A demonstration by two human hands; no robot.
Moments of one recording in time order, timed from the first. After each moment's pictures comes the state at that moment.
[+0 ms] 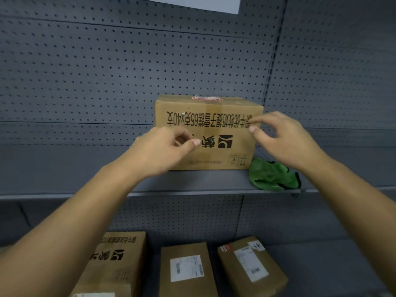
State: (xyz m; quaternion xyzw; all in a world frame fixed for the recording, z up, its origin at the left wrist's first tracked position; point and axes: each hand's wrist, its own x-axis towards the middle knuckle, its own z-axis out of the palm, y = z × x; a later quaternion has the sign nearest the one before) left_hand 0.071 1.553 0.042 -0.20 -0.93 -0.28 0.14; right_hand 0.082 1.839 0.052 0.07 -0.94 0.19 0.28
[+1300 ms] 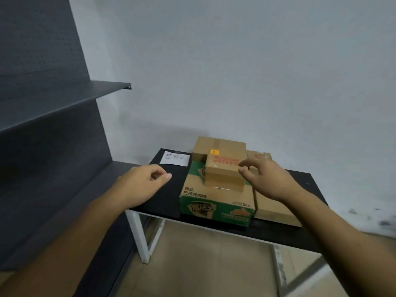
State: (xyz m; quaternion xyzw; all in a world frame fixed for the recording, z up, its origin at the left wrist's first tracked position) left_hand 0.423 2.122 -0.115 -0.64 -0.71 -0.24 -0.18; right_hand 0.749 2.192 -0.090 -0.57 -0.80 0.11 0.16
